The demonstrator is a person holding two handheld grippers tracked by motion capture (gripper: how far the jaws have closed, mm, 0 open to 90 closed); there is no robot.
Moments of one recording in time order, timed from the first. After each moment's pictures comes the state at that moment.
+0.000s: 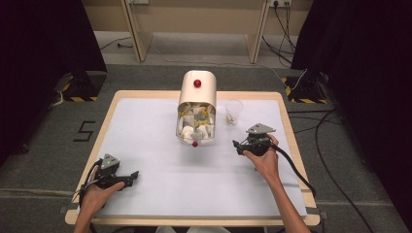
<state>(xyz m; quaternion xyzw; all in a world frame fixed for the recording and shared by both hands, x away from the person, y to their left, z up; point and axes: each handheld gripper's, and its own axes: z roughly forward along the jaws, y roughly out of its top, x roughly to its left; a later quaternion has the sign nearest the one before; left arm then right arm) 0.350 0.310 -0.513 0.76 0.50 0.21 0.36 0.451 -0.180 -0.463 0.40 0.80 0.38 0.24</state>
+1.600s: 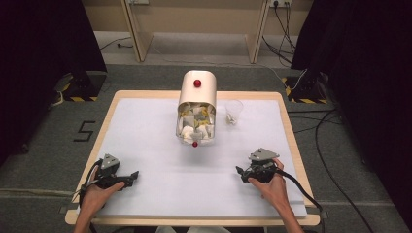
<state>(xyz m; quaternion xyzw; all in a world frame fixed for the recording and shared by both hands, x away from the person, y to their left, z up) 0.350 0.309 -0.513 0.76 0.50 0.21 0.36 0.380 -0.192 -0.485 0.37 0.83 0.35 0.22</state>
